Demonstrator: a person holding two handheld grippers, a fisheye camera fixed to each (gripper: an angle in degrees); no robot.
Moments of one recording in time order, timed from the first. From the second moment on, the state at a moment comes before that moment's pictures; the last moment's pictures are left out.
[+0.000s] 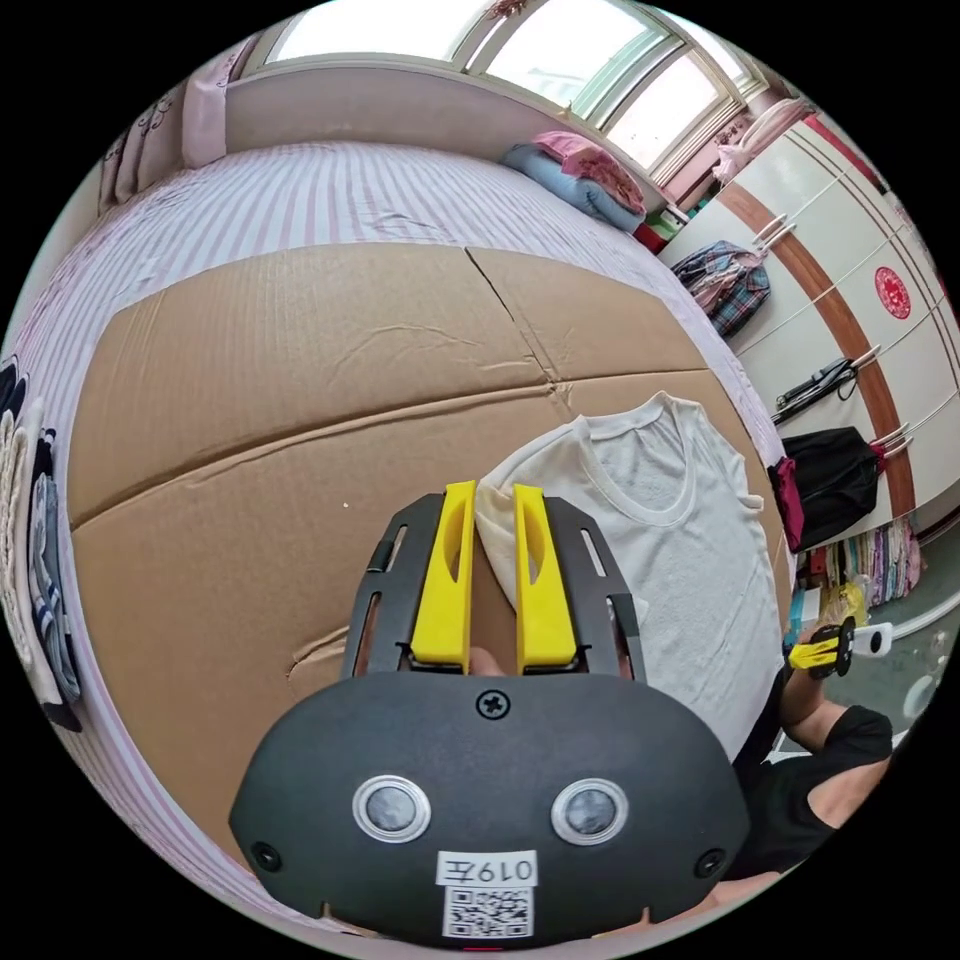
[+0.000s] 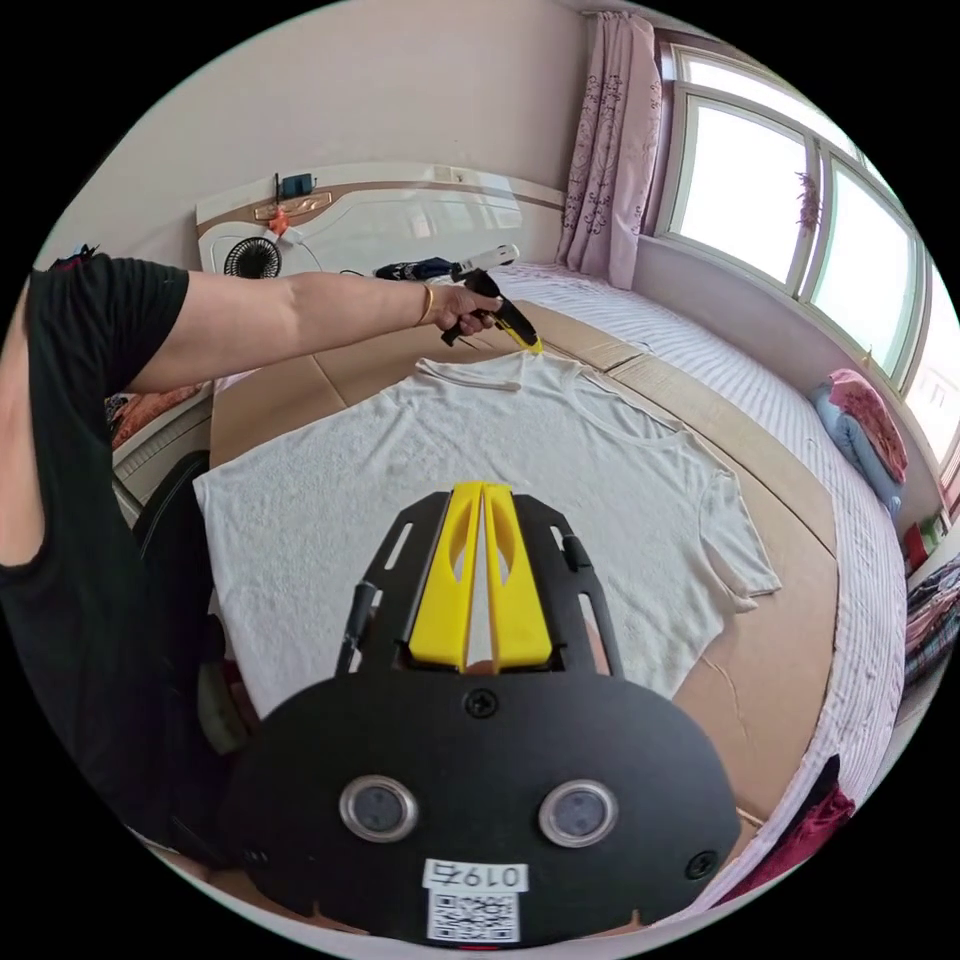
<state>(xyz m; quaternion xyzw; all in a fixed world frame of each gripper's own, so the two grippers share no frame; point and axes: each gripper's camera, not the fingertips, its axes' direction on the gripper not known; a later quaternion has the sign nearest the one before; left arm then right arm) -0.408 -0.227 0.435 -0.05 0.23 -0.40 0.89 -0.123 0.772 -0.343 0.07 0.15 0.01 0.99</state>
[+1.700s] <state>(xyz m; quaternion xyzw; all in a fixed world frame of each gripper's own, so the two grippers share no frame) -0.007 -1.129 0.380 -0.18 0.28 -0.16 0.93 0.082 0.723 -0.794 0.09 0.18 0.40 0.89</state>
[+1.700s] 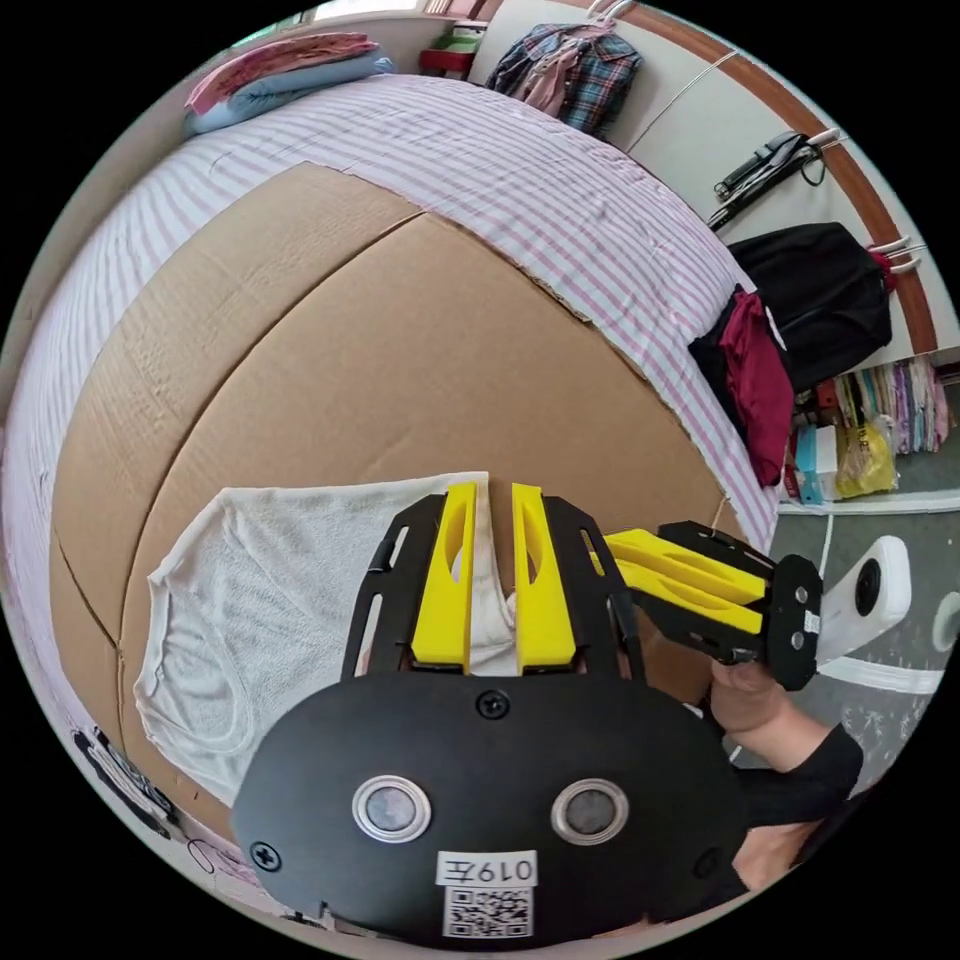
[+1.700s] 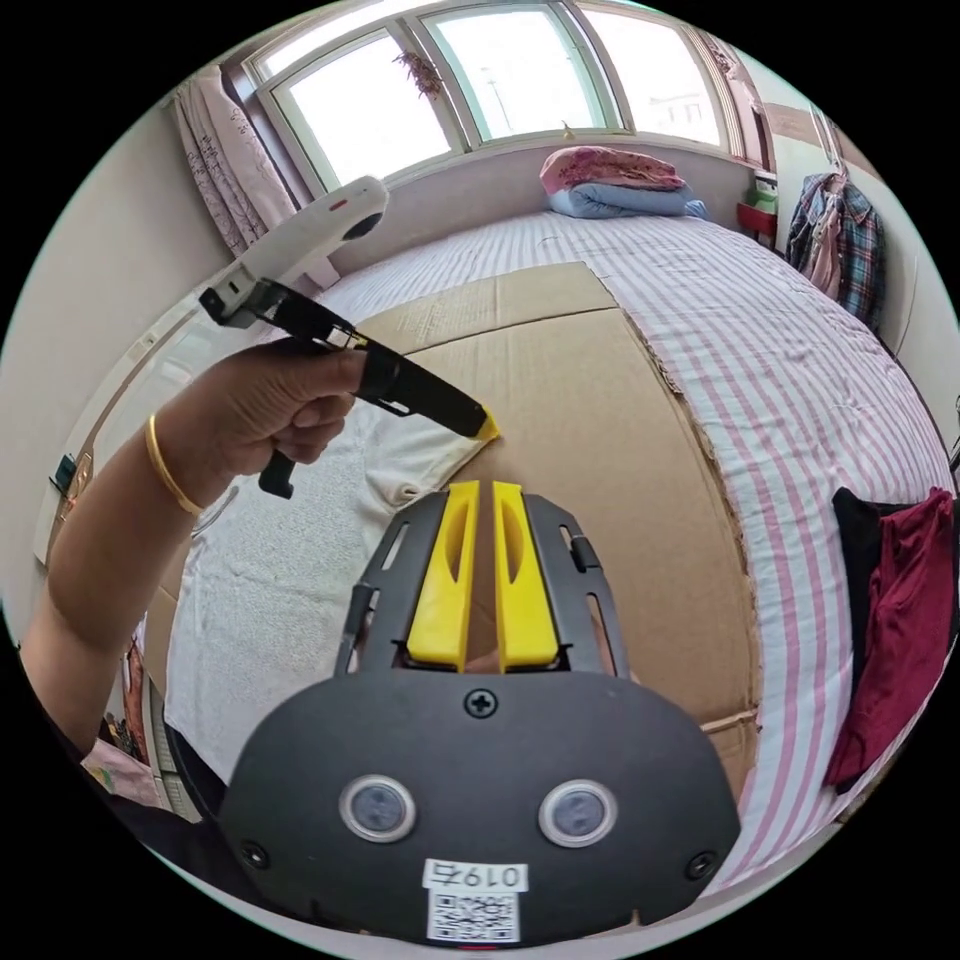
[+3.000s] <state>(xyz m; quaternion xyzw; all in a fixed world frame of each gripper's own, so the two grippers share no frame) -0.031 -1.007 0.288 0.07 0.43 -0.33 0.84 0.201 0.627 -0.833 0.03 0.16 0.25 0.95</state>
